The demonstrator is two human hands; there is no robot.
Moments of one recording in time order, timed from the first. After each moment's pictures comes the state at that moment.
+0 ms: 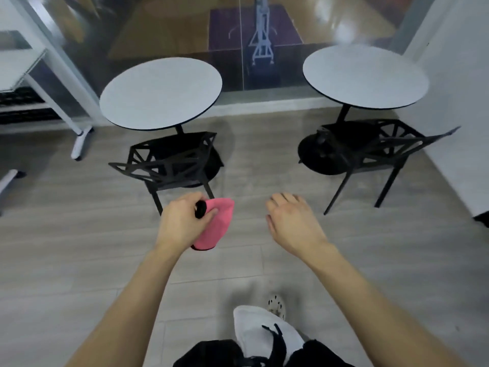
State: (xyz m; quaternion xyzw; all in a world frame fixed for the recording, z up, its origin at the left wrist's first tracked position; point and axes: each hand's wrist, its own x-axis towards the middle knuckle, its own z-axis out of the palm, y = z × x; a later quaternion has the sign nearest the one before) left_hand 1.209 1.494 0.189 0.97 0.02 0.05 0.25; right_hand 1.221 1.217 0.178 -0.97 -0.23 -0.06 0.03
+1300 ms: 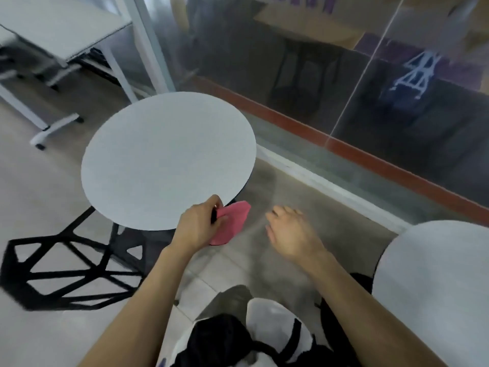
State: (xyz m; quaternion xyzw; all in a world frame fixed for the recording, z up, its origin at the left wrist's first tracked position) left_hand 1.959 1.469 0.134 0.91 0.30 0.02 0.28; right_hand 2.114 1.261 0.140 -0.86 -0.51 0.01 0.02
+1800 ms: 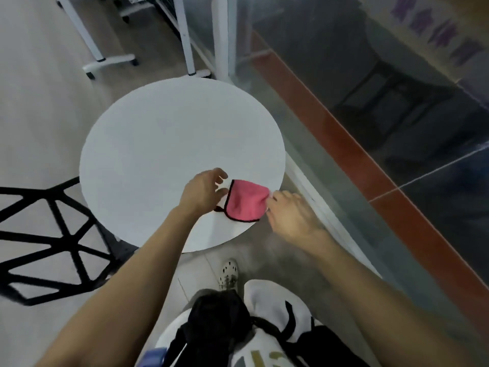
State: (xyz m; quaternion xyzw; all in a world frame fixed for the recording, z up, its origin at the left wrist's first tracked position) left_hand 2.123 1.613 0.098 0.80 0.50 0.05 0.33; right_hand 2.330 1.459 0.118 -0.72 -0.69 0.04 -0.06
